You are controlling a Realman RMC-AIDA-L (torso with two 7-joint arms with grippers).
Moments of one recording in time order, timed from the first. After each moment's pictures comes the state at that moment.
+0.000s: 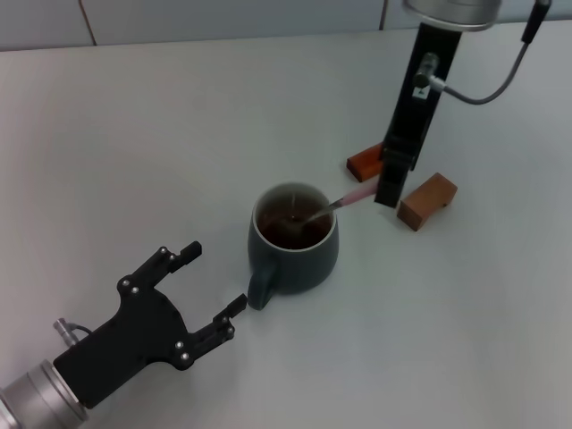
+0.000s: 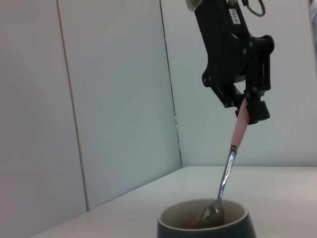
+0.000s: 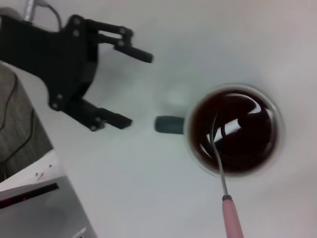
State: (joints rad) left arm -0.32 -2.07 0.39 -0.10 1.91 1.54 -0.14; right arm 1.42 1.95 -1.22 -0.59 -2.58 -1.92 2.47
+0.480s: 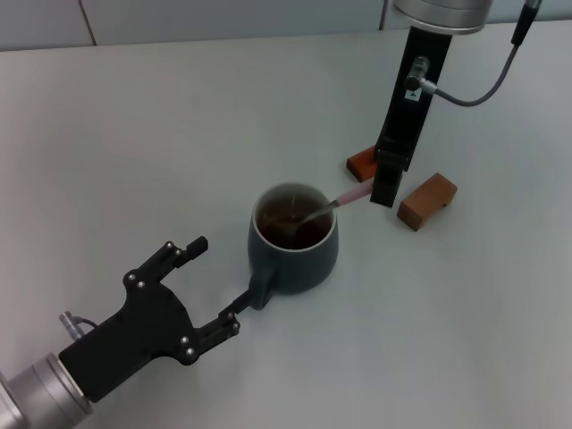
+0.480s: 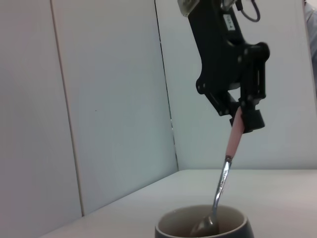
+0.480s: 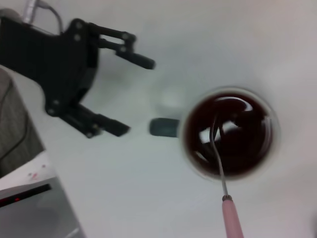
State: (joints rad) left arm -0.34 -2.07 0.39 -0.10 1.91 1.54 -0.14; right arm 1.44 1.96 -1.20 -0.54 -2.61 -1.89 2.45
